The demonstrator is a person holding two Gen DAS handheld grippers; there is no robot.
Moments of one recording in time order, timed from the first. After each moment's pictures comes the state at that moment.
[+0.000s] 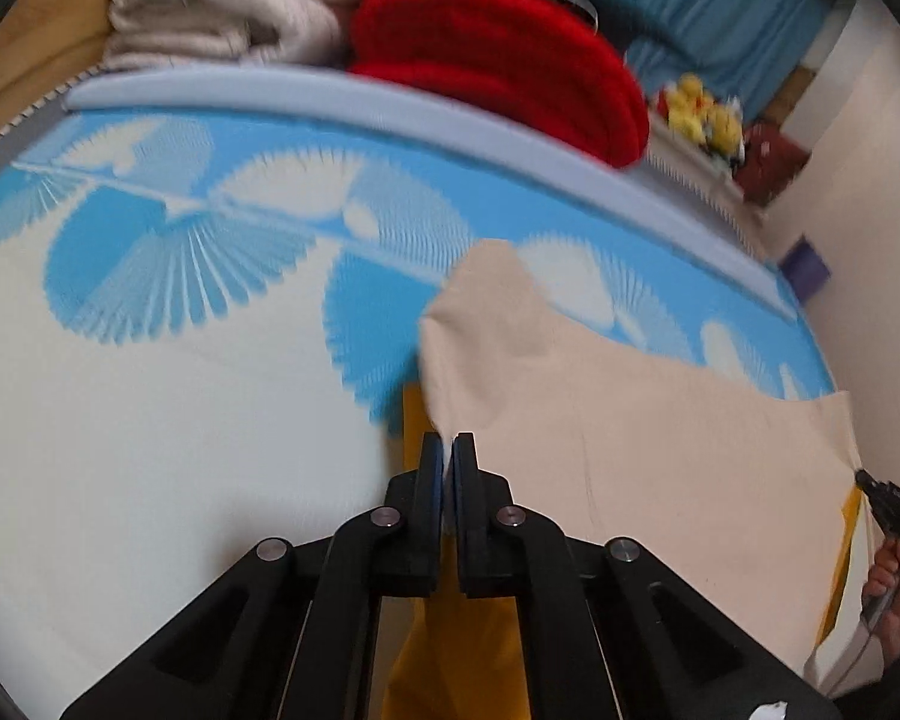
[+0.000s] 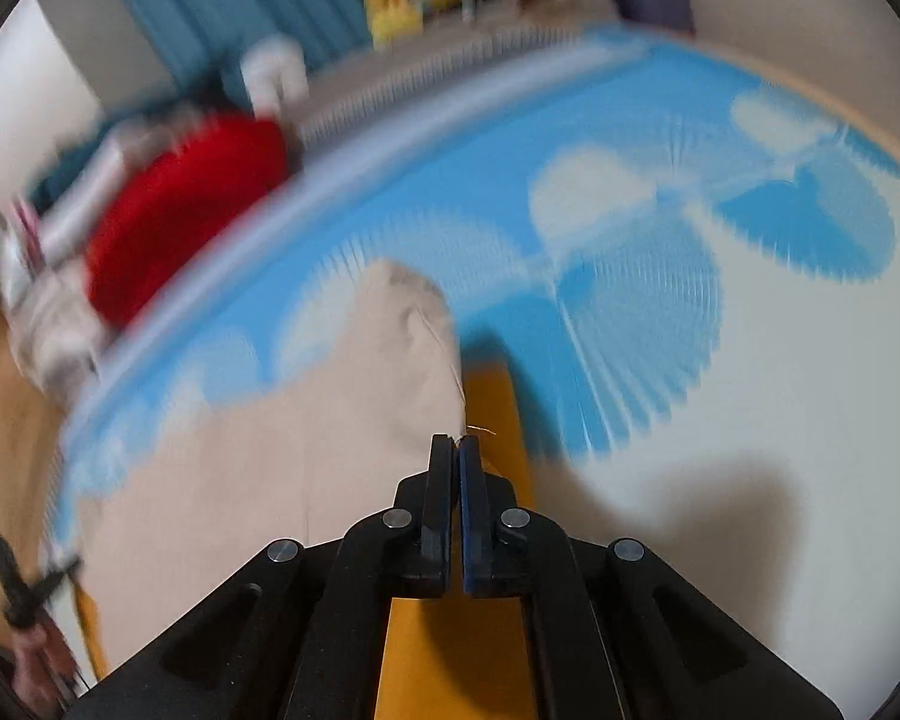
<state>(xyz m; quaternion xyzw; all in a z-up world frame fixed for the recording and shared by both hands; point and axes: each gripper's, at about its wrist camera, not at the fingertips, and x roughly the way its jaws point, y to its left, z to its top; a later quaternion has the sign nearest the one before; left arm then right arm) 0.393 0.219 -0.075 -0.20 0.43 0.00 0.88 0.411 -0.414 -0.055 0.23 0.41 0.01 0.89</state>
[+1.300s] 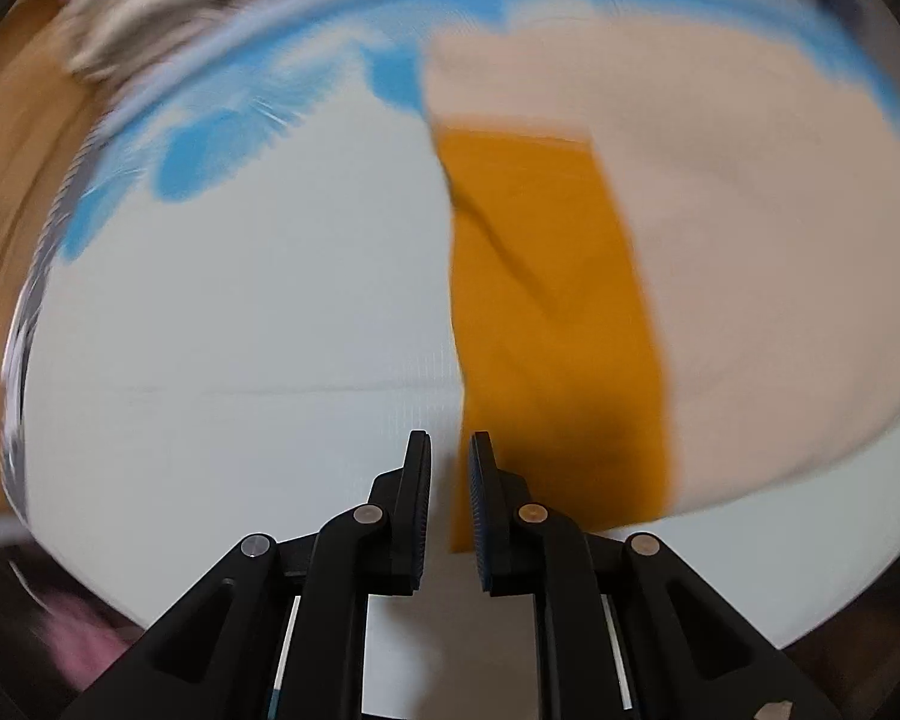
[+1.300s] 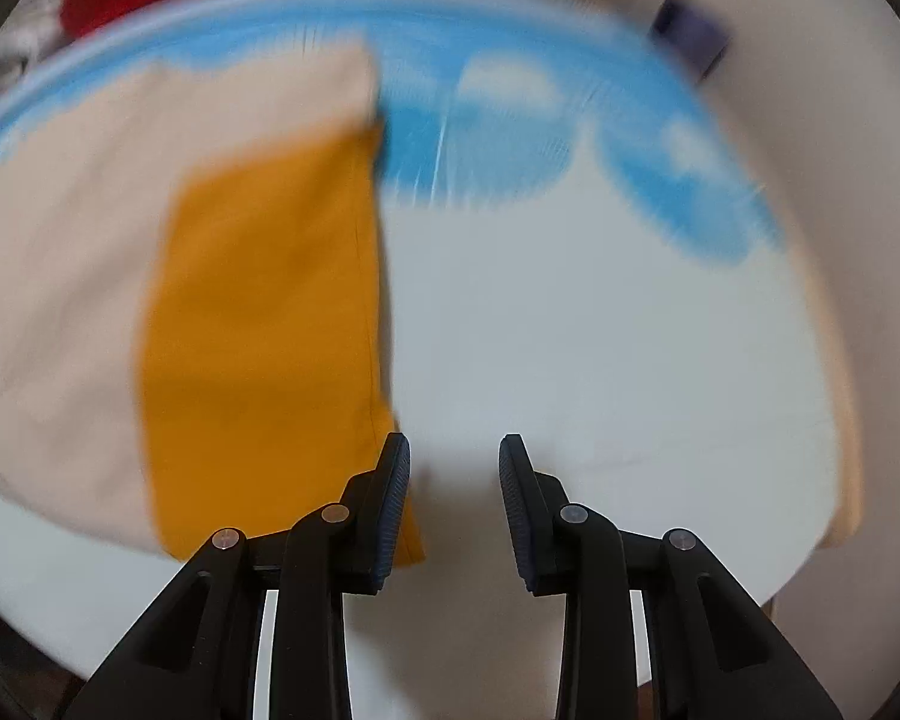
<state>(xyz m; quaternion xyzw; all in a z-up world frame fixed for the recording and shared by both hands) 0.248 0.150 -0.077 0.03 0.58 0.06 0.81 0.283 -0.396 -0.041 -0.09 0.54 -0.06 0.84</state>
